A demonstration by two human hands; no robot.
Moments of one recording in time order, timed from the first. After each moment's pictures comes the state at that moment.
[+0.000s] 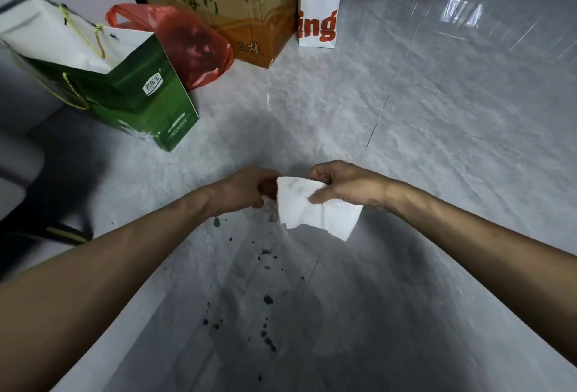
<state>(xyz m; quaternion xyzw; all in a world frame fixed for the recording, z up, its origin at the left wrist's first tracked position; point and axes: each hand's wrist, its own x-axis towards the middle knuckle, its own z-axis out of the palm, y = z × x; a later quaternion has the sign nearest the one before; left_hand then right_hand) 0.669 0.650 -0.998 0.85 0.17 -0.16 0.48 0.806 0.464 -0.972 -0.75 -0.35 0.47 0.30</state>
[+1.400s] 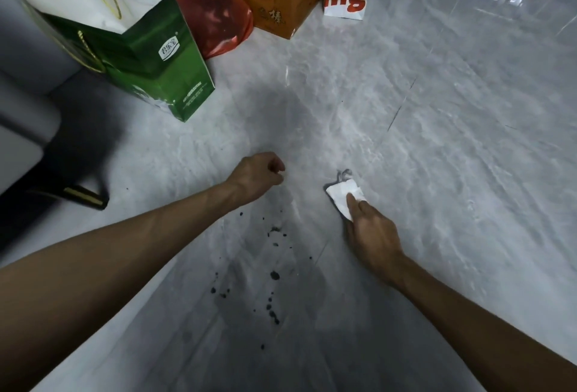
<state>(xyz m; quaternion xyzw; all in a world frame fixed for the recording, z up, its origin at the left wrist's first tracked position) 0.658 0.637 -1.027 0.85 0.33 -0.08 0.40 0.751 0.391 -1.108 -0.91 -0.40 0.12 0.07</state>
